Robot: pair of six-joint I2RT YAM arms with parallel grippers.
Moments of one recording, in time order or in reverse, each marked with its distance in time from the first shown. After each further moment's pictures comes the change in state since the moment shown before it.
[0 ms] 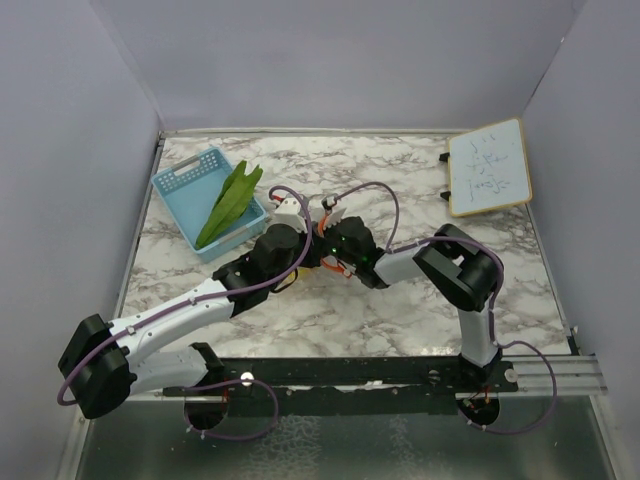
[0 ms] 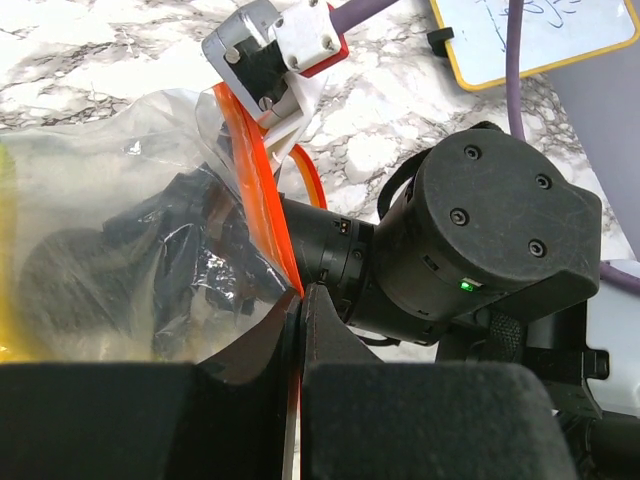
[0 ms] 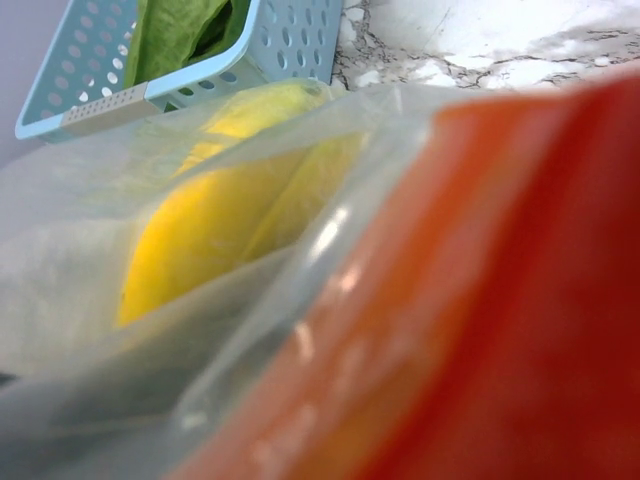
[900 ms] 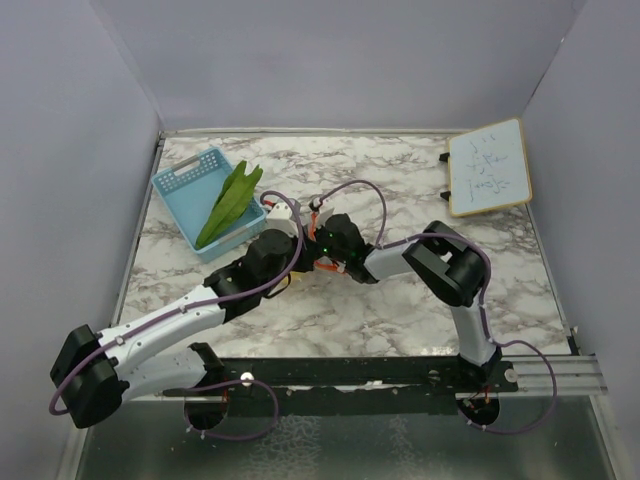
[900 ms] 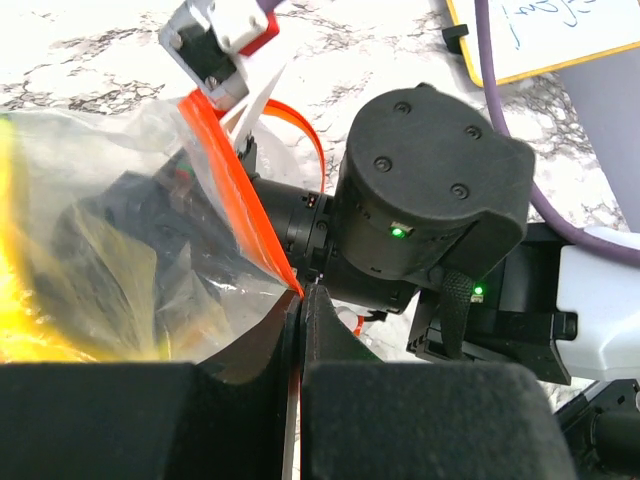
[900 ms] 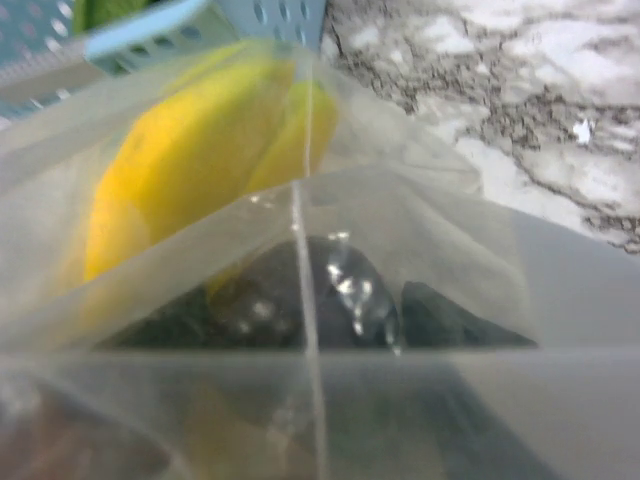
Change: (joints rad) left arm 0.000 -0.074 -0.039 -0.043 -0.019 -0.014; right arm 0.003 0.076 0.121 -0.113 -0.016 -0.033
